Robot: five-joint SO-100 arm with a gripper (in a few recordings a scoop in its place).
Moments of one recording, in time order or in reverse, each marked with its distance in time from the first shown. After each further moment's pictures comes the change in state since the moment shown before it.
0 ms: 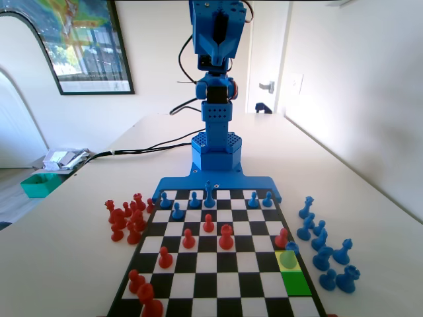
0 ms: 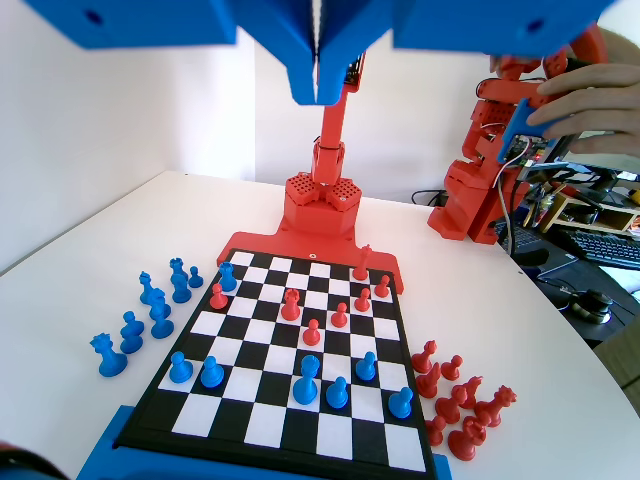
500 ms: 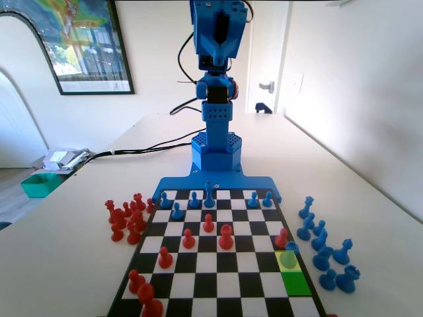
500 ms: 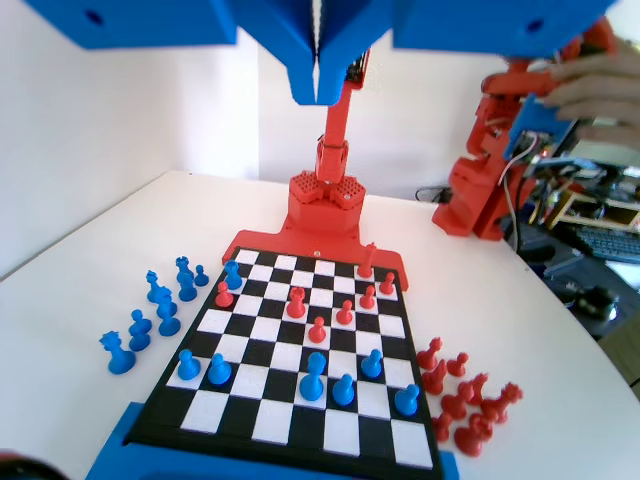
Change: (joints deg) arm -1.0 -2.5 -0.8 0.0 1.5
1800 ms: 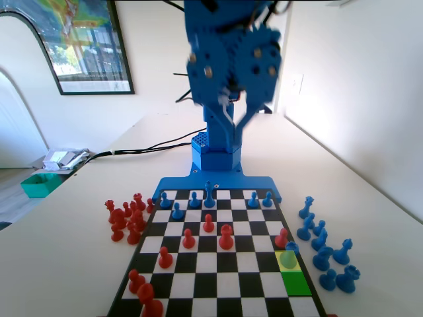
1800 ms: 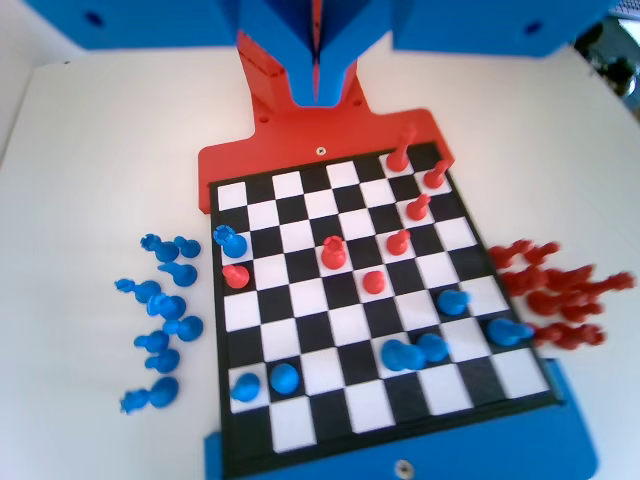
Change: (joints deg) arm -3.5 -72.2 -25.7 -15.6 24.1
